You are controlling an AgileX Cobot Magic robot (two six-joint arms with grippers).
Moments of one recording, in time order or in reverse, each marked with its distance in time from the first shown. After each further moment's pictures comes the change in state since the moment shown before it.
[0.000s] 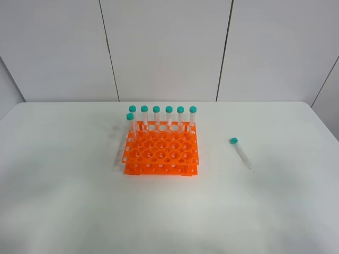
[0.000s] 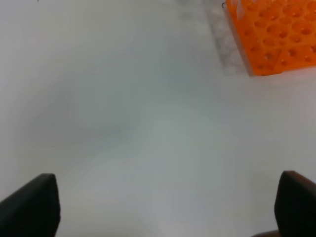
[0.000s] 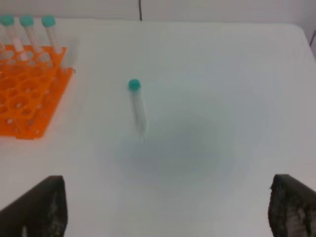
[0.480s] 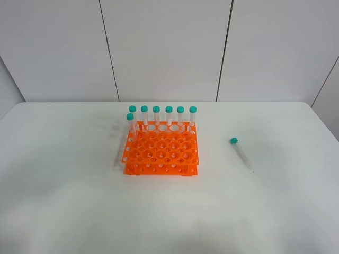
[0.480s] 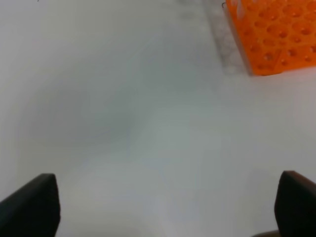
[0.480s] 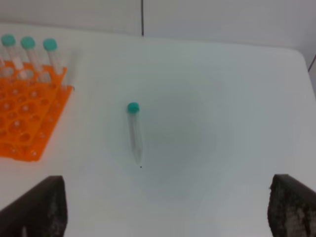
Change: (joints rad) left arm 0.000 0.000 0.000 0.000 0.000 0.000; right arm 0.000 0.489 -0.242 0.010 -0.091 -0.060
